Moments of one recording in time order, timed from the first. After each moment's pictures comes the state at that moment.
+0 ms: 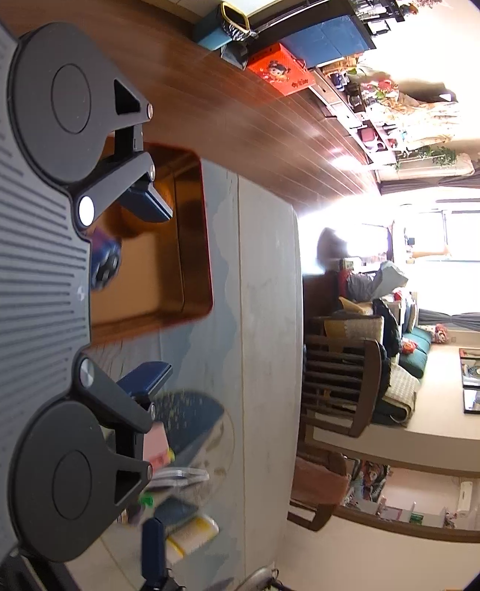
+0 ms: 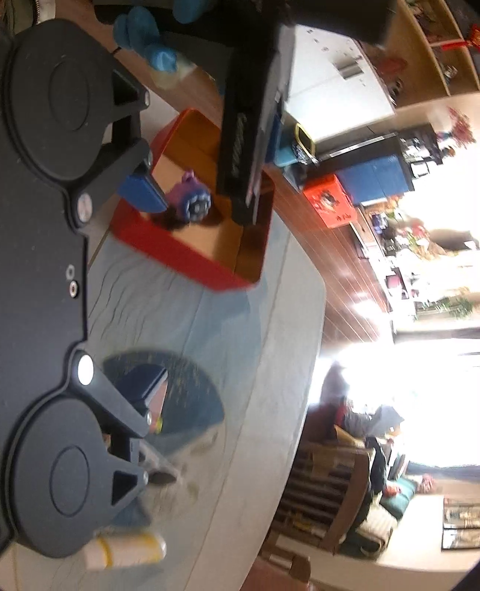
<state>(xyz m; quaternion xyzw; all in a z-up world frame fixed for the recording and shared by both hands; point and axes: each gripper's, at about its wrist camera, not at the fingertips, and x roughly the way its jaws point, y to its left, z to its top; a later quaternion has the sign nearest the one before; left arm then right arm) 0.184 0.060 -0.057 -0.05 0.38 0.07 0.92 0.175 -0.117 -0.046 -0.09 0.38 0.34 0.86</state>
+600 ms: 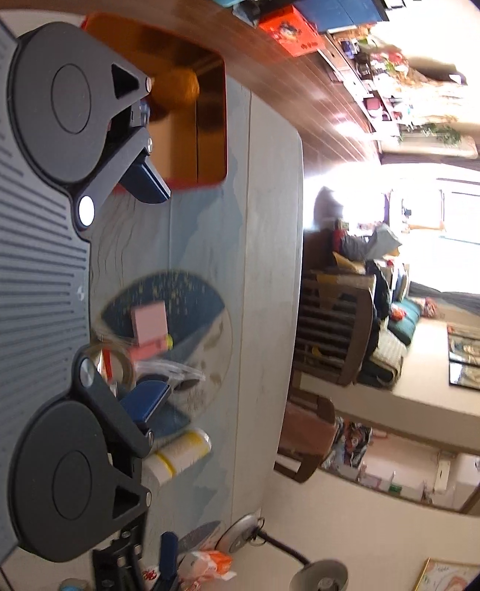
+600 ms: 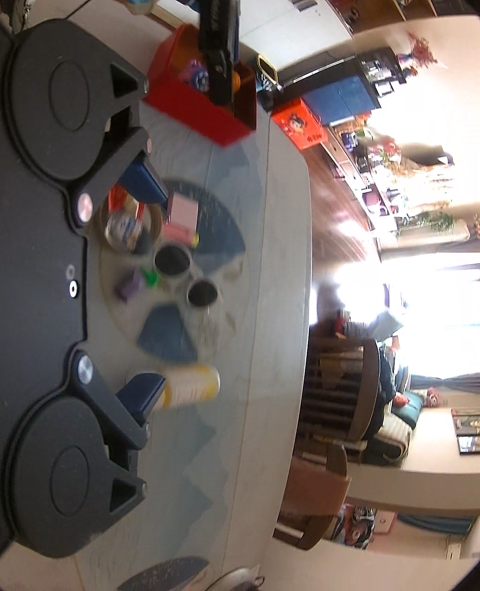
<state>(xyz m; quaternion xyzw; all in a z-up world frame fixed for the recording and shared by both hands) 0.180 -0.044 -0.067 -0.09 0.35 0.02 0.93 0.205 -0.284 -0.053 -0.05 0.37 0.23 0.90</state>
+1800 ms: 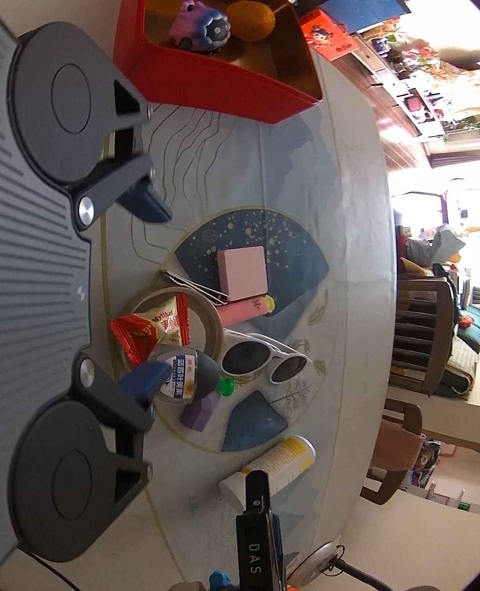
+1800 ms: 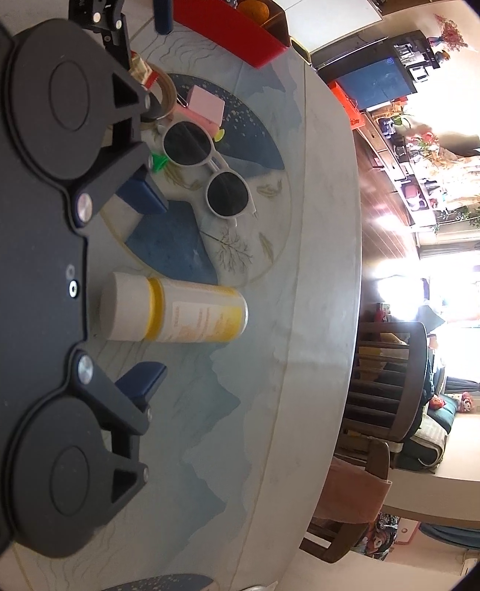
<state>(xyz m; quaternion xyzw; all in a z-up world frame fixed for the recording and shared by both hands) 0.217 -0.125 -0.153 -0.07 0.46 0.05 0.88 0.303 -0.324 -0.120 -0.08 0.42 0.24 0.87</state>
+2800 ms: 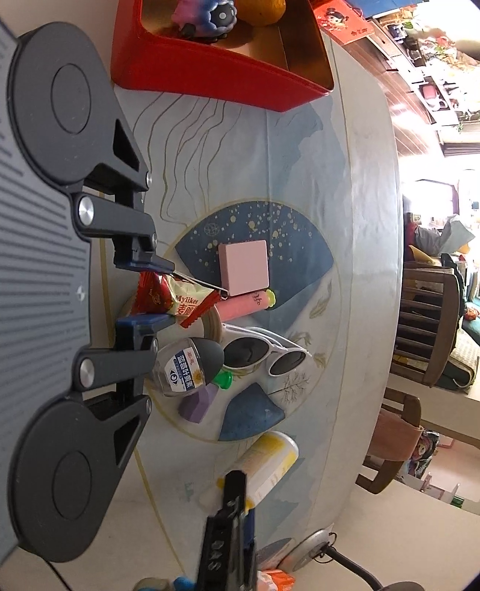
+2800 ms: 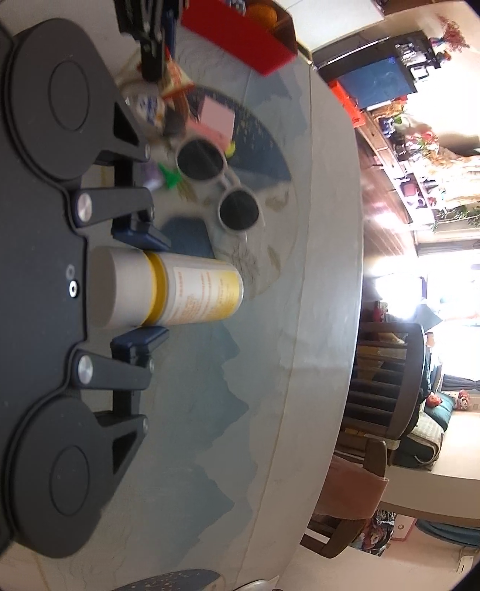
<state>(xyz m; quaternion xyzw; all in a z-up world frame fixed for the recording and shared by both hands) 0.218 -0.109 -0.151 -0.10 0.47 0.02 0.88 0.271 -0.321 -0.111 -0.08 0.42 0.23 0.87</state>
